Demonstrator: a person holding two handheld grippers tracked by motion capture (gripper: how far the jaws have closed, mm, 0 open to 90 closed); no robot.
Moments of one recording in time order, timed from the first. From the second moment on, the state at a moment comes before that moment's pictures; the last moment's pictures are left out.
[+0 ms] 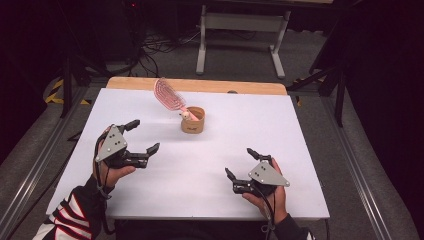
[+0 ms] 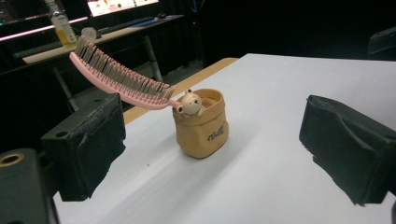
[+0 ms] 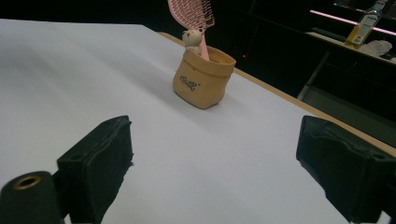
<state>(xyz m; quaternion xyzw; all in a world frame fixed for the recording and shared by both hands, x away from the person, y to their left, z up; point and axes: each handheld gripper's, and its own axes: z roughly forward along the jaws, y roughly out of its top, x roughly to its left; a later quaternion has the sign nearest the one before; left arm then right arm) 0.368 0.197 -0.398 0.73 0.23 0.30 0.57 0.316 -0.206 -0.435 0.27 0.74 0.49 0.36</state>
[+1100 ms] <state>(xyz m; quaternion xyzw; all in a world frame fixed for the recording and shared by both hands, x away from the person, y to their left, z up) 0.344 0.181 -0.397 0.75 0.18 0.29 0.56 0.314 -0.209 -0.432 0.27 0.74 0.49 0.37</state>
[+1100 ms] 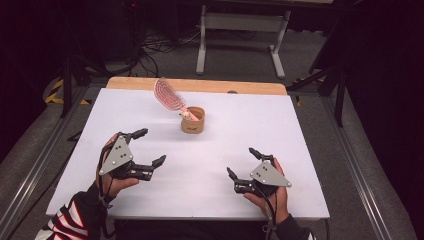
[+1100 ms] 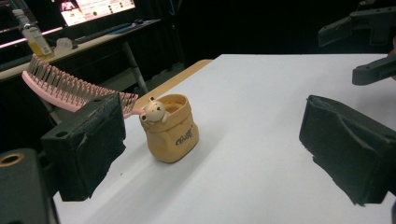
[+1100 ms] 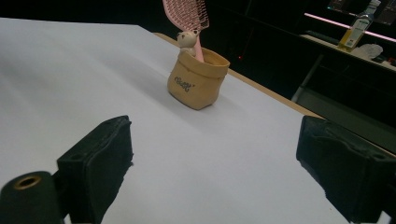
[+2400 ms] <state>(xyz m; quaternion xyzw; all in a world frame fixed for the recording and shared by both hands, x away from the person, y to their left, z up) 0.323 0.202 -0.417 0.78 0.17 0.31 0.51 0.309 -0.213 -0.430 0.27 0.74 0.48 0.39</state>
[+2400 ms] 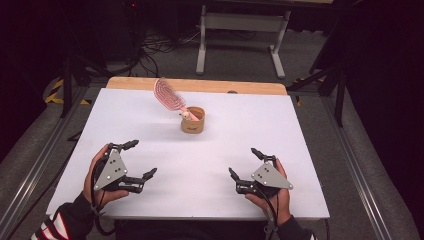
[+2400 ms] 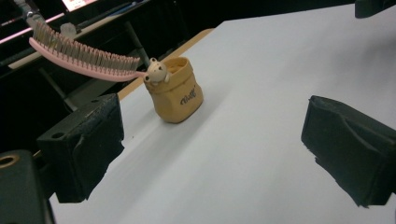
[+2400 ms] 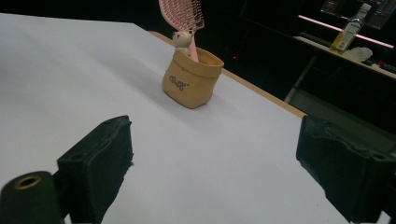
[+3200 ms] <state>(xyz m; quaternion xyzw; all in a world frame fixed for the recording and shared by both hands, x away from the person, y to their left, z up) 0.314 0.237 -0.446 0.78 0.22 0.31 0.49 0.302 -0.229 -0.437 0.28 0.74 0.46 0.39</state>
